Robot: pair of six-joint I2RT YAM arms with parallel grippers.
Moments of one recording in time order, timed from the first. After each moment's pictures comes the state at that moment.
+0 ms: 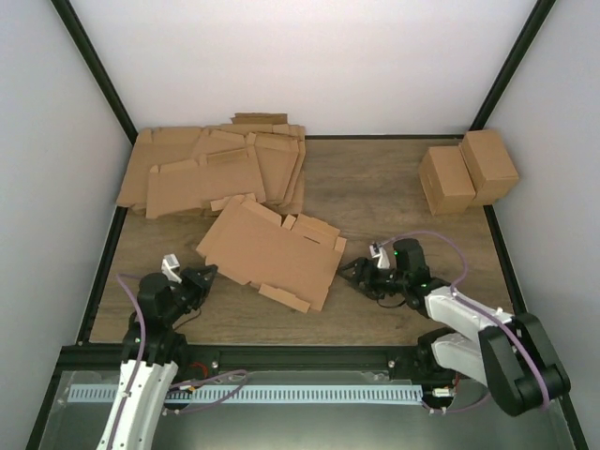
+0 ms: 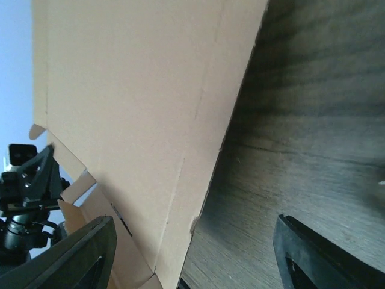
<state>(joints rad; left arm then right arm) -0.12 0.12 0.15 -0.43 0.37 -1.21 0.32 1.06 0.26 0.11 -0.75 0.90</state>
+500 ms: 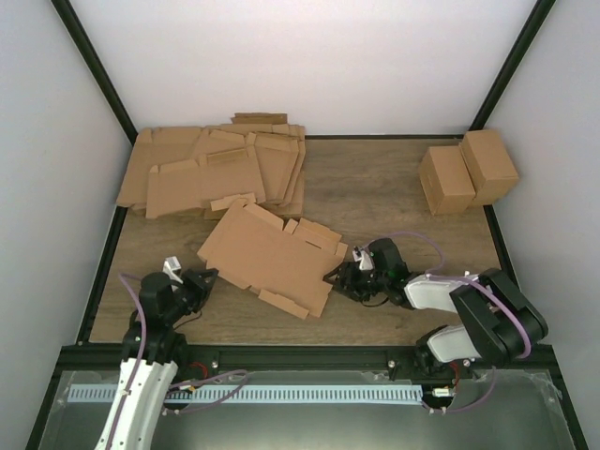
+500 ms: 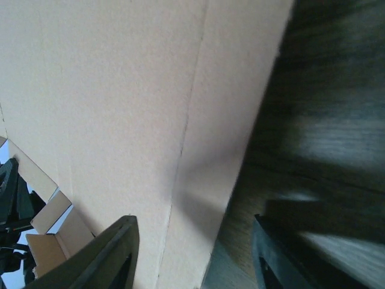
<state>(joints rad) -0.12 0.15 0.15 -0.48 0.37 -1.20 0.51 1.37 0.31 0.28 -0.63 1.02</state>
